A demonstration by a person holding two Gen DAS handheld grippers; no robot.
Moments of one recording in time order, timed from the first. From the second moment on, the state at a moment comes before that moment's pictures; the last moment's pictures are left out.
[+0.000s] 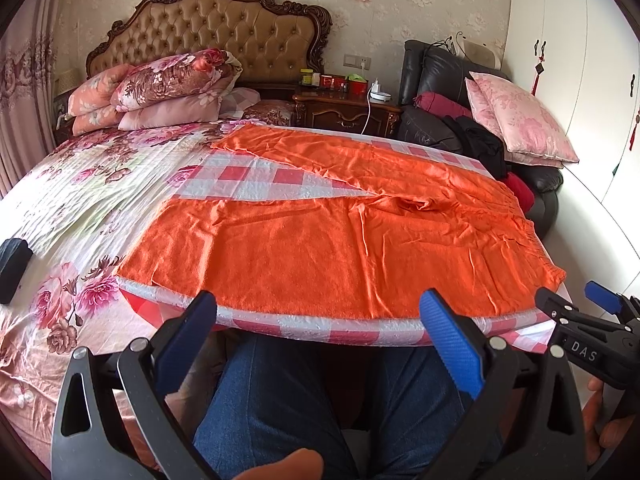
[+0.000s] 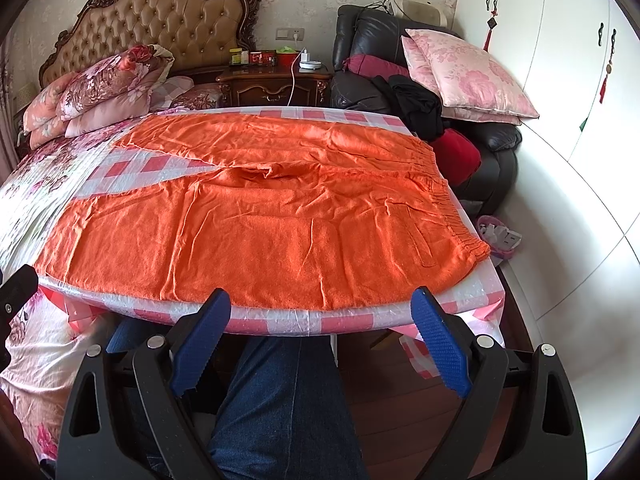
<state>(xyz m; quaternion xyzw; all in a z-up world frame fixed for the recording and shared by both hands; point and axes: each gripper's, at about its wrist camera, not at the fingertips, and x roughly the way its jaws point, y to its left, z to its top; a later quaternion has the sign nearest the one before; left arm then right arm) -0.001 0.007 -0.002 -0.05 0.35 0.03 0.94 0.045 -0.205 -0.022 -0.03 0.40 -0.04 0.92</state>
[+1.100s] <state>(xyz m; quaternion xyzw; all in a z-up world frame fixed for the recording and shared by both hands) -0.001 0.005 0.001 -0.05 0.35 0.03 0.94 0.046 -0.206 -0.020 -0.03 0.40 -0.04 0.92</state>
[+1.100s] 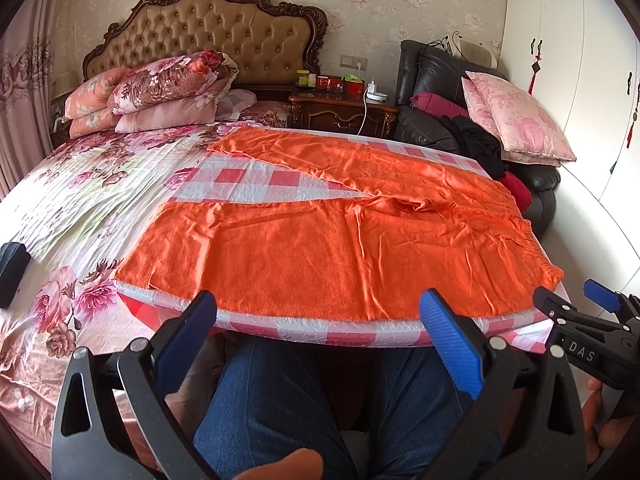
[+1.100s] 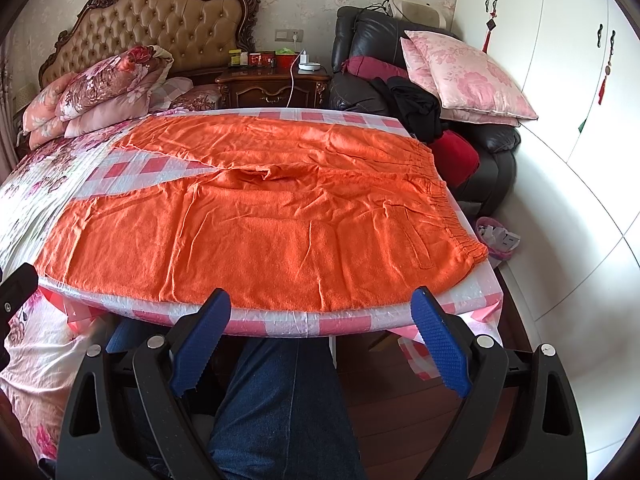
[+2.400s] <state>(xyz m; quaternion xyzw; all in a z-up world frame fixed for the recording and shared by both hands) 0.101 0.041 -0.042 -0.06 0.39 0.05 0.92 0.308 -0.358 -0.047 0.03 0.51 -0.08 0.86</state>
